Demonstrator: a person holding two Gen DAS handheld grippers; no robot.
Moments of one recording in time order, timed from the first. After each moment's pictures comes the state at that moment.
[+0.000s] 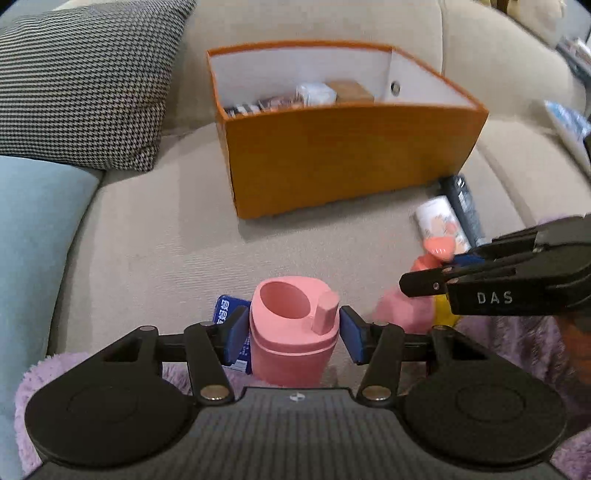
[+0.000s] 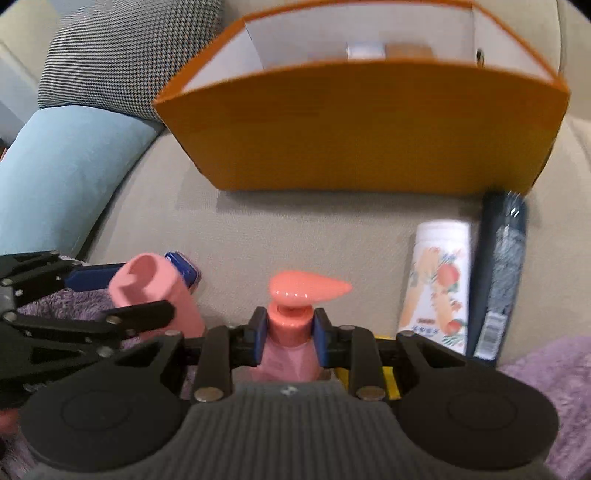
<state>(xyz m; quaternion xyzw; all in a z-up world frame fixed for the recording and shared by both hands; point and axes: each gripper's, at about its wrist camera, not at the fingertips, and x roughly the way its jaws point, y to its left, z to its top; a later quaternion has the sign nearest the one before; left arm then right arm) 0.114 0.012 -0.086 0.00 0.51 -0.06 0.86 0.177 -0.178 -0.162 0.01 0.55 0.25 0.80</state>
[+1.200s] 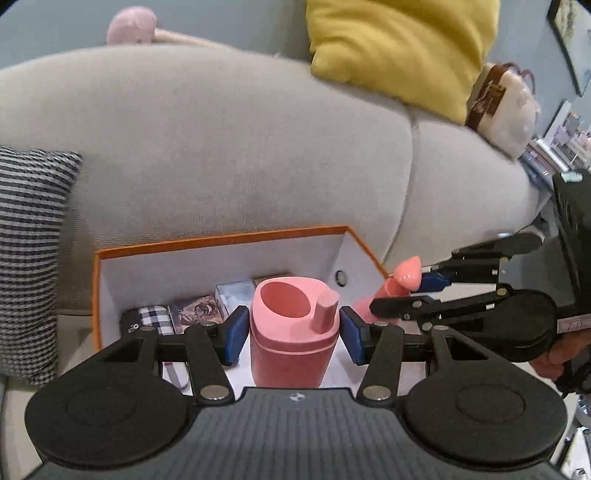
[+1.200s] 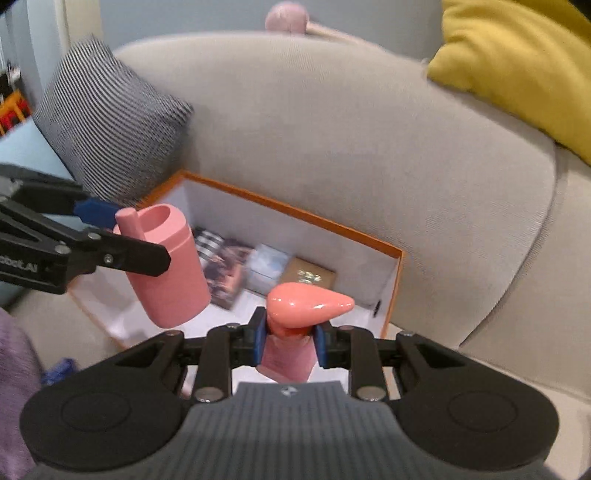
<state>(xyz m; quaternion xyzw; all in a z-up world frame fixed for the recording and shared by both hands) 0.316 -0.016 -0.037 -0.08 0.40 -0.16 0.90 0.362 -0.217 -0.072 -0.17 0.42 0.28 0.85</state>
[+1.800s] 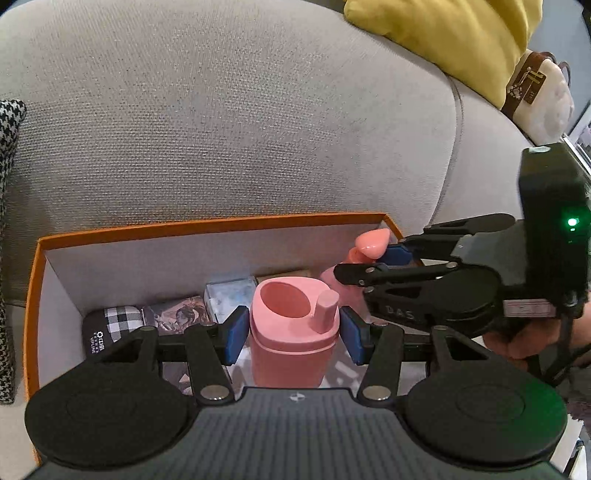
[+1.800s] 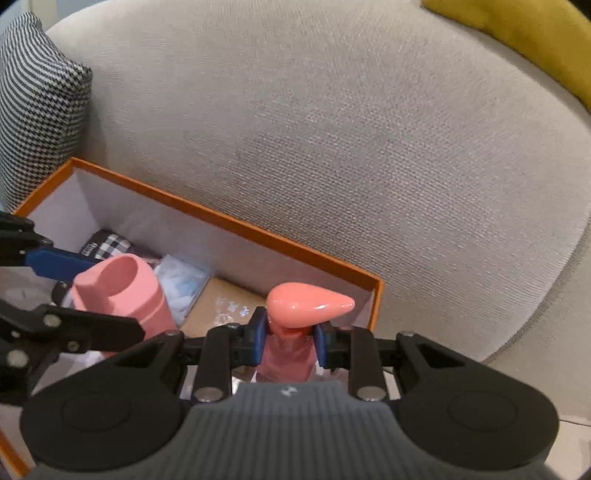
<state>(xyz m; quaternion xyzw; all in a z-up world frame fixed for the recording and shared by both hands) 0.367 -0.031 -0.084 -0.10 0.44 -0.15 0.88 0.450 -0.204 -0.138 -0.18 0.43 0.23 0.85</state>
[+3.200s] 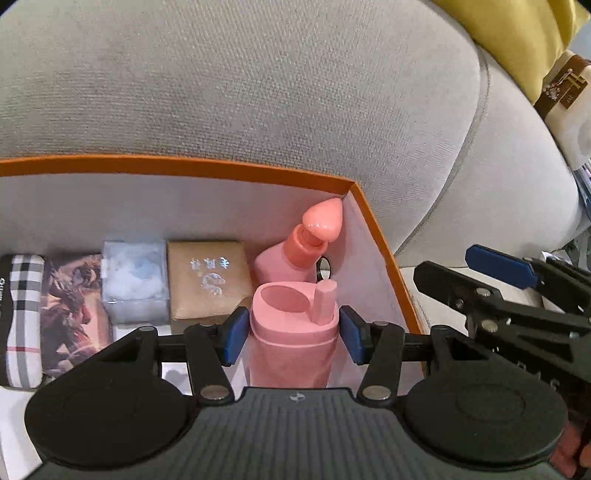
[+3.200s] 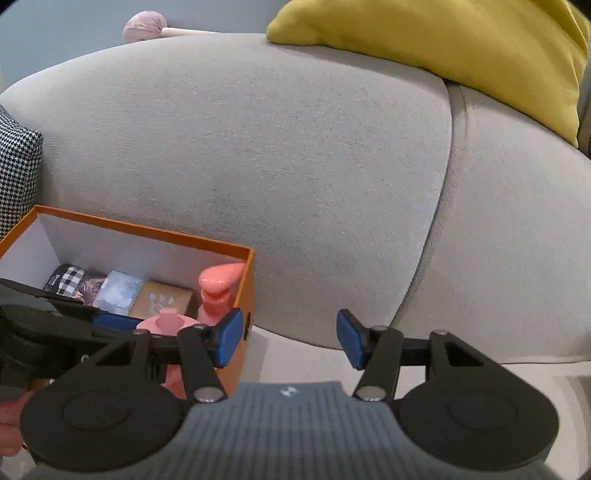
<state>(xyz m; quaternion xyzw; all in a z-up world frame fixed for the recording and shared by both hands) 0.411 -0.108 -0.120 -0.16 0.49 -0.12 0.85 0.402 -0.292 -0.092 -0.11 0.39 0.13 0.91</state>
